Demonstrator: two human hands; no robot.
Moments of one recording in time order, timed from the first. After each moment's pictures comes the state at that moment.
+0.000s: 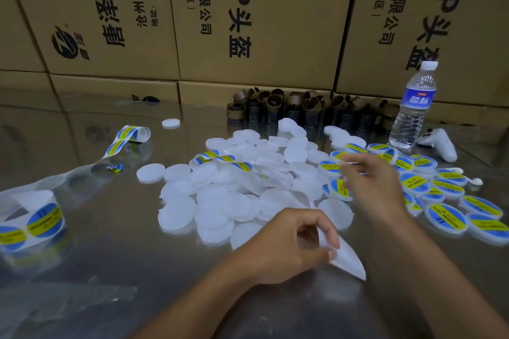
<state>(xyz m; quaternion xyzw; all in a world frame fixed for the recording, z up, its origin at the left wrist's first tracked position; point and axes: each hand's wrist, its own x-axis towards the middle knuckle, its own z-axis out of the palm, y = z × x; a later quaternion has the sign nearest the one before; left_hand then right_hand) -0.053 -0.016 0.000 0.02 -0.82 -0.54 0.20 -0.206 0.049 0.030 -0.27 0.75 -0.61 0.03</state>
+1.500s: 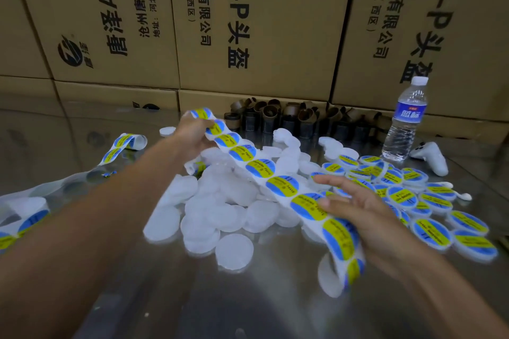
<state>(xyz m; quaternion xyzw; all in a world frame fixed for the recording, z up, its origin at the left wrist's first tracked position) -0.076 -0.187 0.085 0.30 -0.57 -0.66 0.38 -0.198 0.089 0.042 -0.38 0.55 -0.65 0.36</state>
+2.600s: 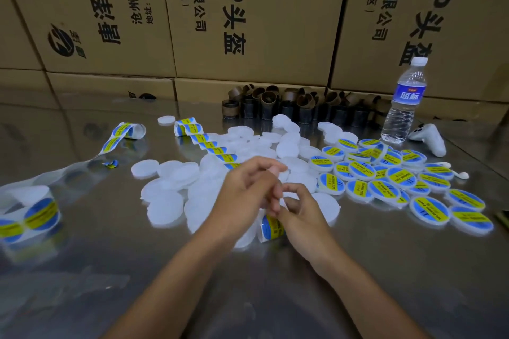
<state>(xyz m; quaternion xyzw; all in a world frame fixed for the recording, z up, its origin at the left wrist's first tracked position) -0.048 -0.029 0.027 0.15 -0.68 -0.61 0.37 -0.140 0.041 -0.010 -0.35 0.63 -0.63 0.30</state>
